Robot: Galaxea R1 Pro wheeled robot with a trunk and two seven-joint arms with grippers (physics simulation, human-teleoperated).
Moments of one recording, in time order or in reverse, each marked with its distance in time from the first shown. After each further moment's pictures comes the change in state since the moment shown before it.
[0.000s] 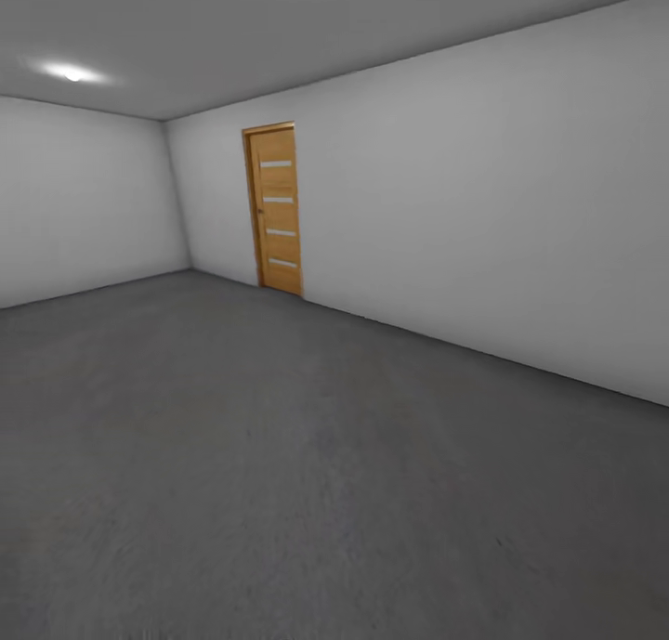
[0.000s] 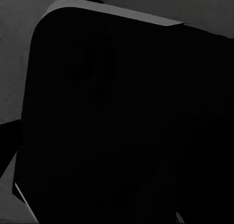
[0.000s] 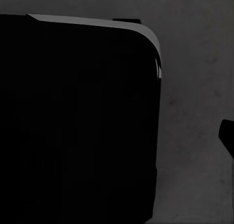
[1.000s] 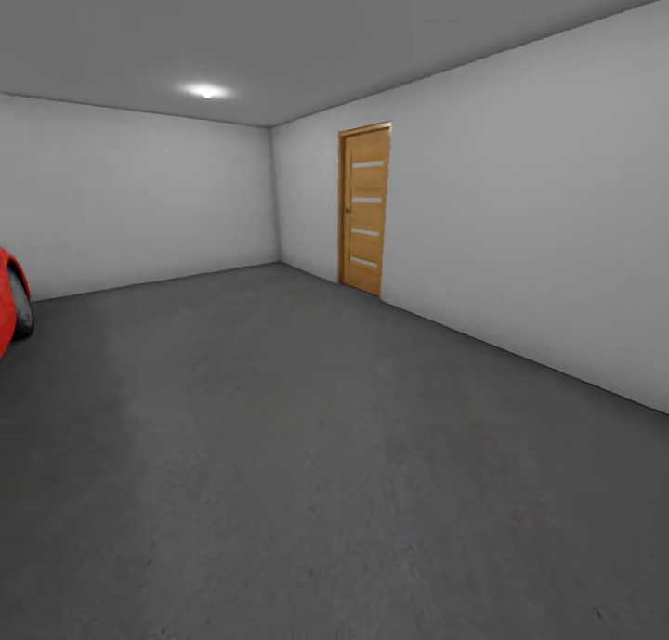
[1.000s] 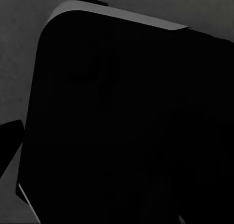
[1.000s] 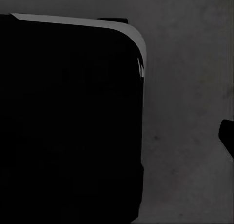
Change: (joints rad) left arm 0.000 0.007 0.002 -0.003 0.011 -0.001 0.002; right arm 0.000 -0.022 -0.002 0.000 -0.002 0.001 0.000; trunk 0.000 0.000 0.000
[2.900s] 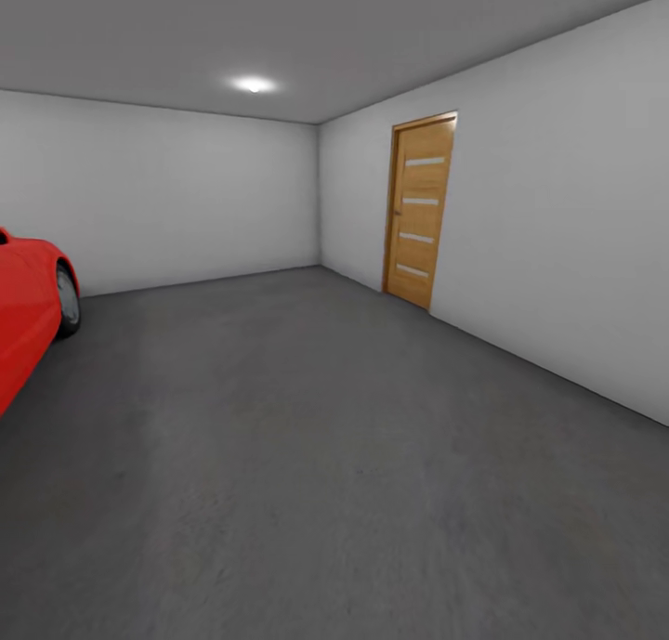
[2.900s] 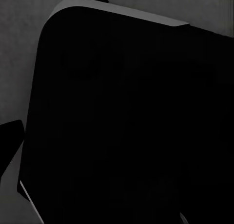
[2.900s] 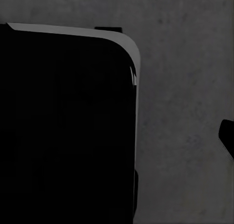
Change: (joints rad) left arm 0.000 -0.001 -0.001 0.004 -0.001 0.004 0.006; right arm 0.000 -0.009 0.000 0.006 -0.001 -0.038 0.000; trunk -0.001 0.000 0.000
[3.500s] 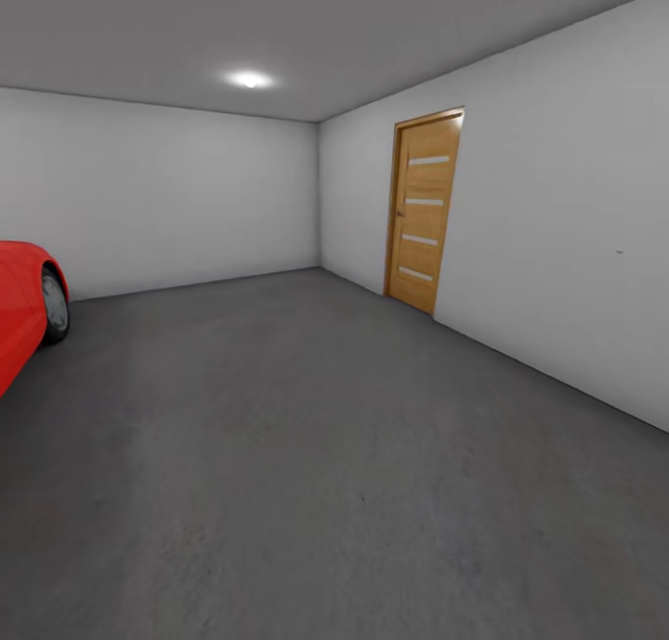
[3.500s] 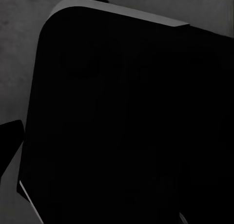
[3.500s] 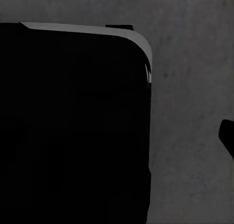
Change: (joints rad) left arm 0.000 -0.001 0.000 0.000 0.000 0.000 0.000; right arm 0.000 0.019 -0.005 0.000 -0.004 0.008 0.001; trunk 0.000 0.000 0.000
